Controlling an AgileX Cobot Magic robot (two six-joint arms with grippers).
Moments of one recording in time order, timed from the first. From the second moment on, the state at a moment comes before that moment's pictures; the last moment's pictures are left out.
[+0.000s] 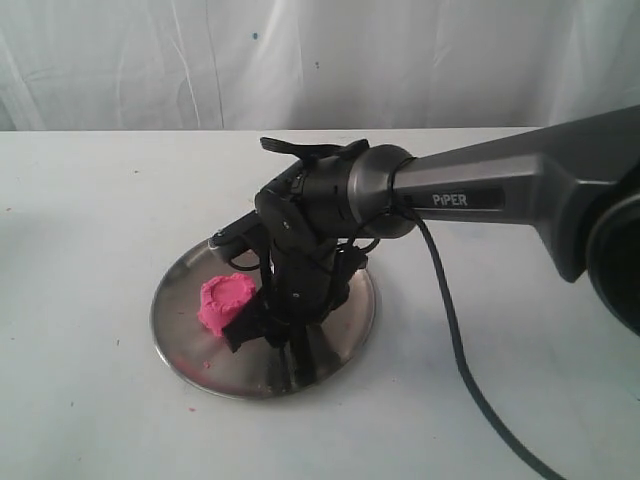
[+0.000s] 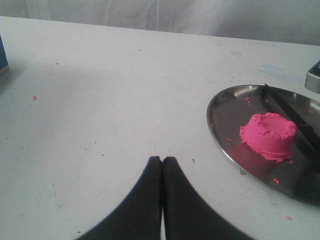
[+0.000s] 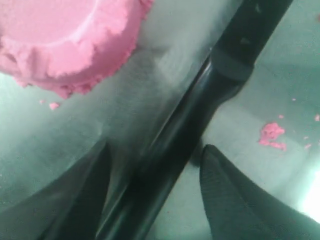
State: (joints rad) left arm 0.04 0.01 0.02 -0.24 0.31 0.08; right arm 0.78 2.13 -1.48 -0.13 0.77 0.20
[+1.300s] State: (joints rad) left arm 0.04 0.01 0.02 -0.24 0.31 0.08; right arm 0.72 1.84 -1.49 -0.08 0.96 0.00
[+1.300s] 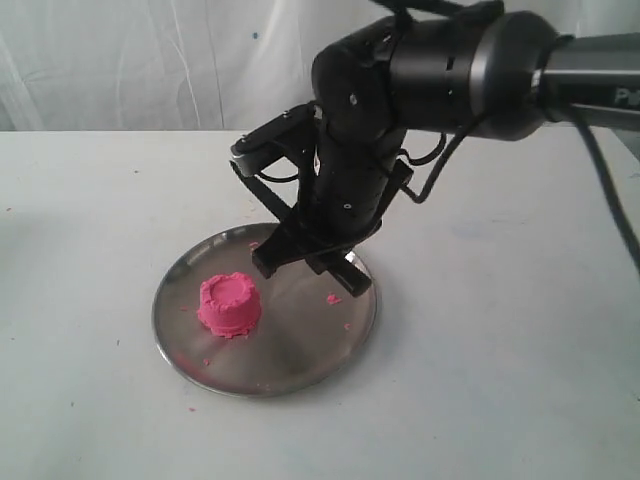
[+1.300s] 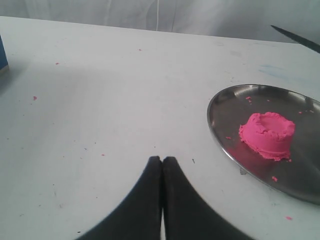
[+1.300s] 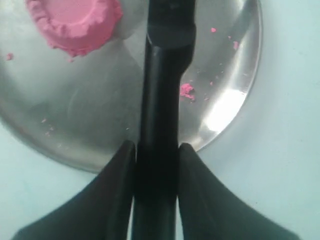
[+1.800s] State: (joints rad) left arm 0.04 0.01 0.02 -0.24 0.29 0.08; right arm 0.72 1.66 -1.40 0.11 0.97 -0.16
